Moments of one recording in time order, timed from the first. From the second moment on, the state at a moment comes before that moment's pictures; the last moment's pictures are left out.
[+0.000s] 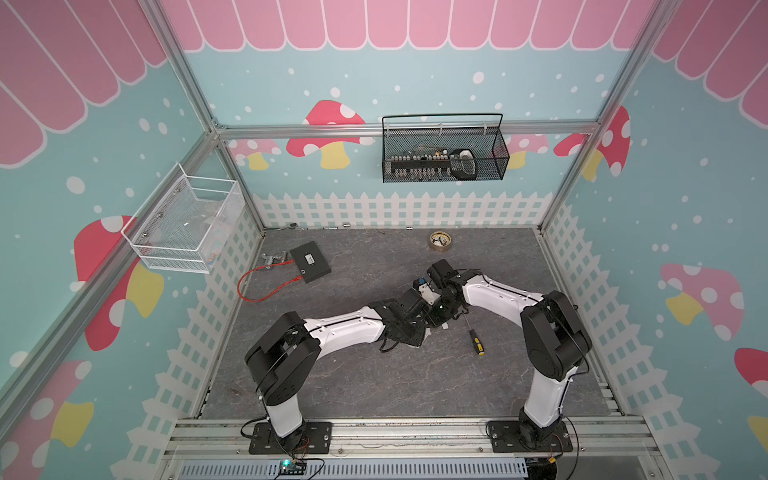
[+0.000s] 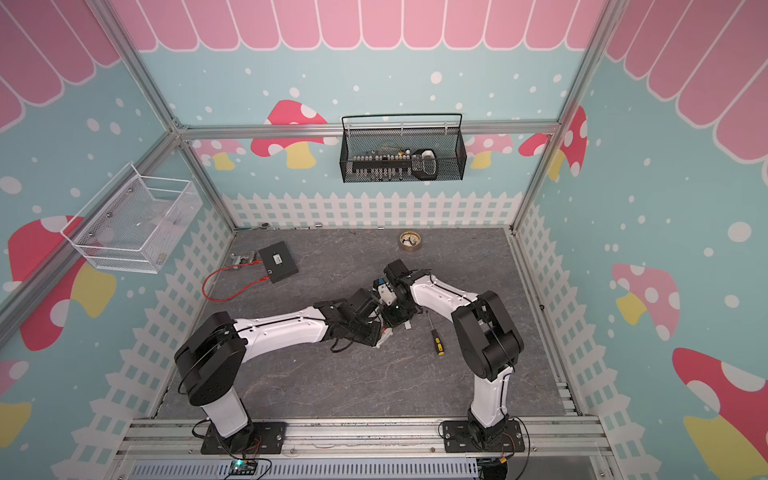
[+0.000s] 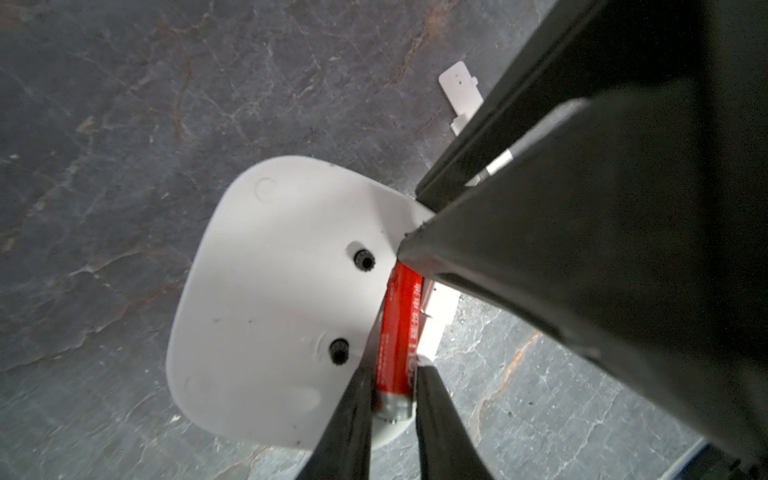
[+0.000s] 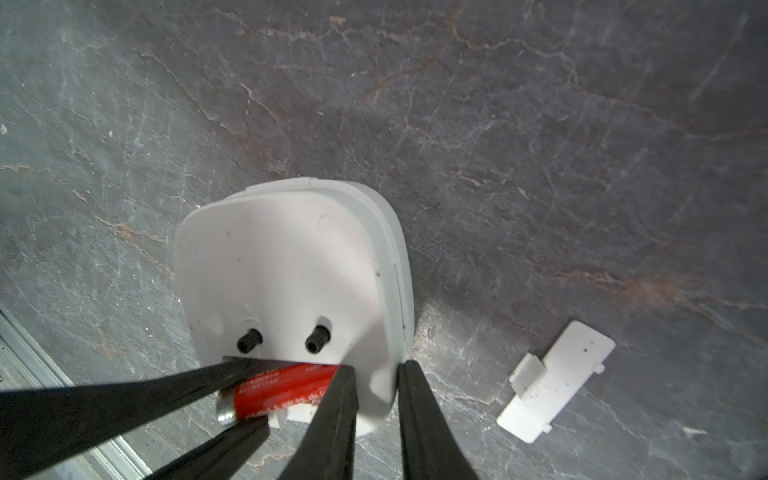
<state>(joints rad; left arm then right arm) -0.87 1.78 1.13 -0.44 0.06 -0.52 0.56 1.86 1.27 -0.76 -0.30 -0.06</state>
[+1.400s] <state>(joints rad) -0.88 1.71 1.13 -0.41 -0.08 -0.51 0.58 1.65 1.33 -0.75 -0.09 -0.03</state>
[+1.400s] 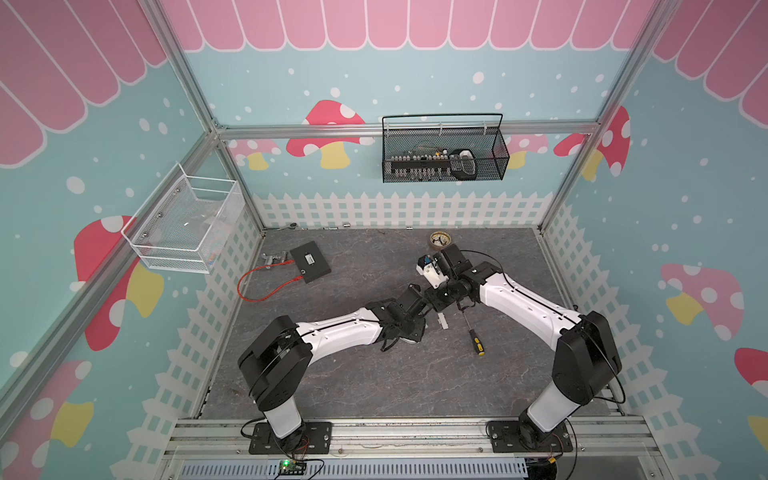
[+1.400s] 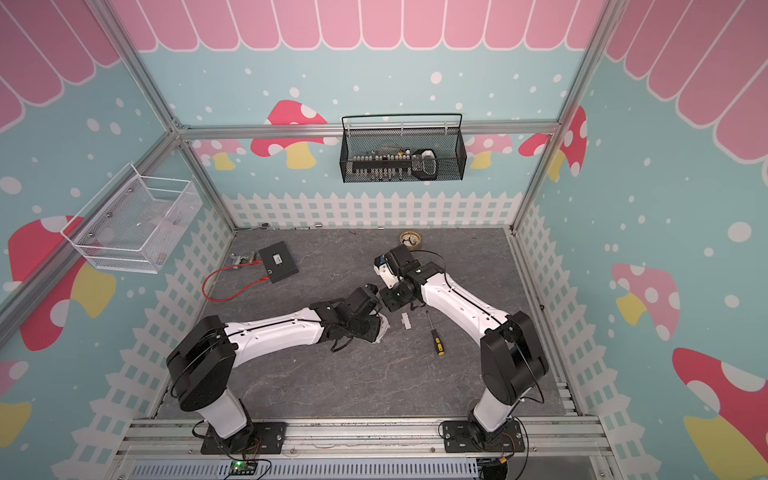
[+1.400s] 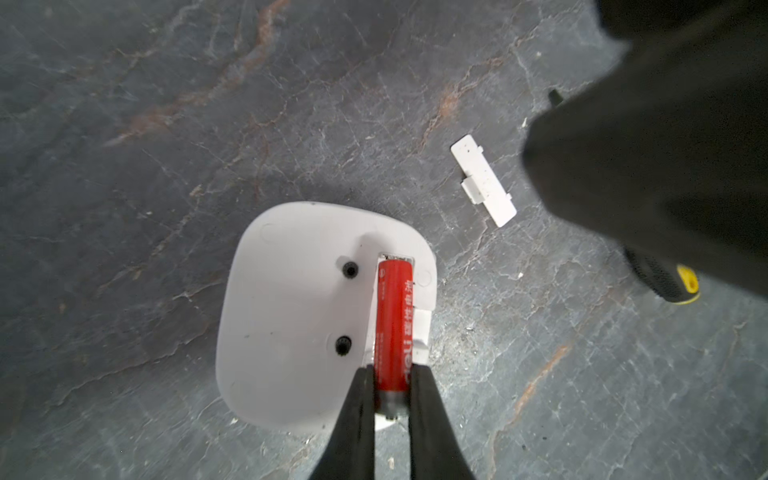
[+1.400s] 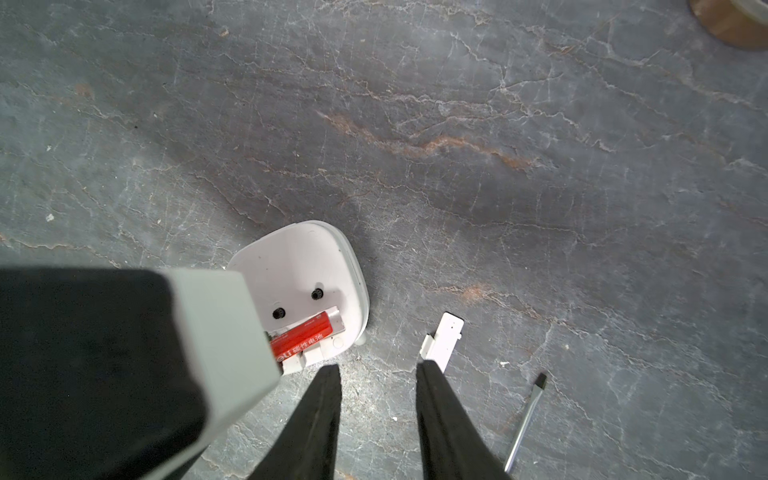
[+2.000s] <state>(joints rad) -0.98 1.82 1.33 -0.42 -0.11 -0.58 0.37 1.33 1.29 -0.75 0.15 0.11</state>
